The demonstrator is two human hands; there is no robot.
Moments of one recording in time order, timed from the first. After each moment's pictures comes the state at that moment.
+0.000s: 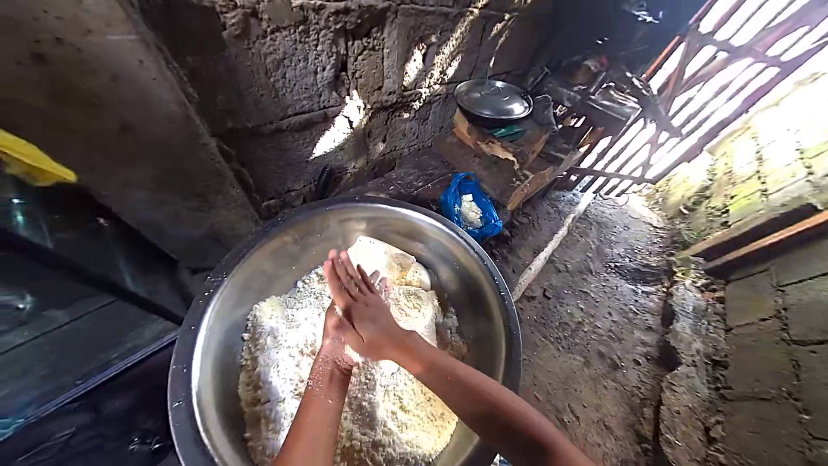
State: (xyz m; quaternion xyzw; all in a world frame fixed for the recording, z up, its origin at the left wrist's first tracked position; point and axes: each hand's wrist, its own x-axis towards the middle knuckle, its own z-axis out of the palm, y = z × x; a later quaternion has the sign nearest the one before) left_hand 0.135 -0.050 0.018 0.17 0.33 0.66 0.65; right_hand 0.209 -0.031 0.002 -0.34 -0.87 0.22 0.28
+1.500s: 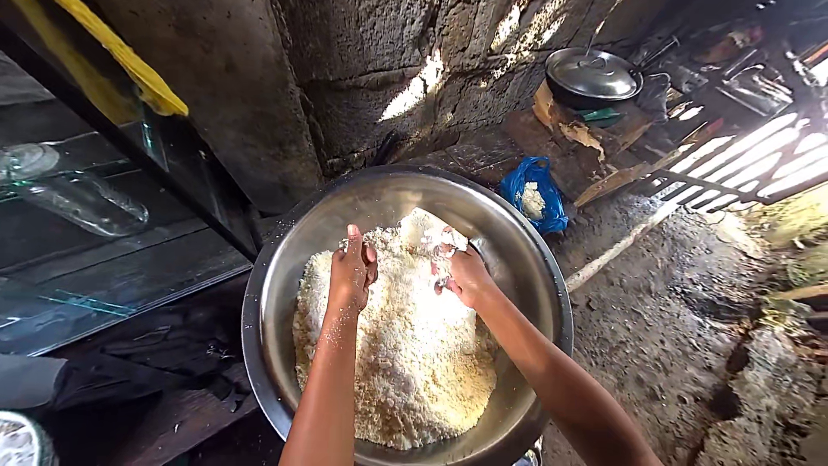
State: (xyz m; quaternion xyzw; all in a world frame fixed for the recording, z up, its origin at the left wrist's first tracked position) left_hand 0.056 -0.016 -0.006 0.24 0.51 0.63 0.53; right_hand 0.245 0.007 0.020 -0.56 -0.43 0.62 0.35
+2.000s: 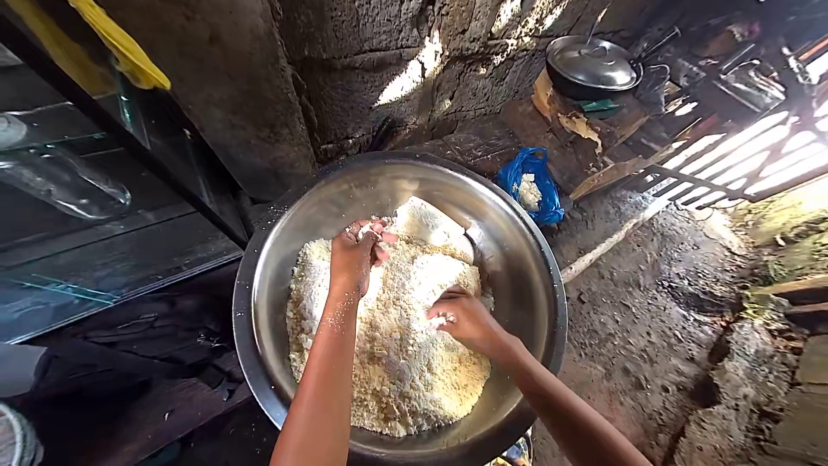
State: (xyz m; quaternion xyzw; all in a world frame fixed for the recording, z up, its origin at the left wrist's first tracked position) left_hand 0.060 -0.015 -0.014 0.32 0.50 0.62 0.52; right_hand 0.300 -0.051 -0.043 -0.42 -0.86 0.29 0.08
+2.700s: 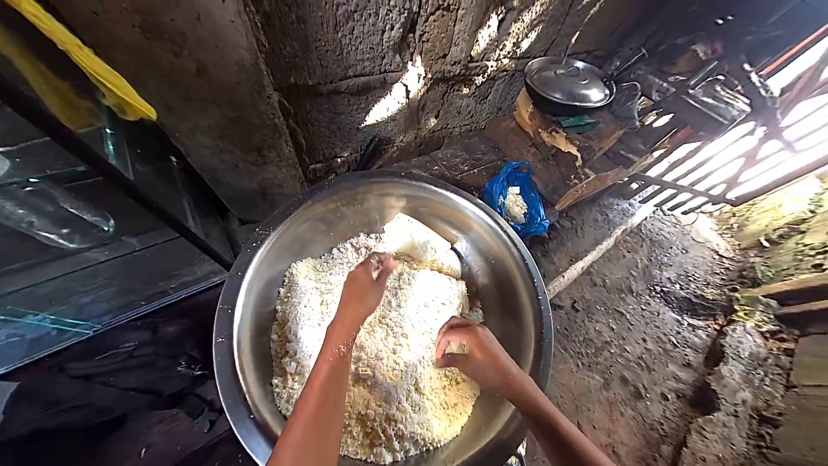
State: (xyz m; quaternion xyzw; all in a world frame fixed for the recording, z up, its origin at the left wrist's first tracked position) left_hand 0.074 -0.003 -0.039 0.60 0.62 0.34 0.39; right_hand 0.334 -0.077 -0.021 -0.44 -0.80 0.37 0.16
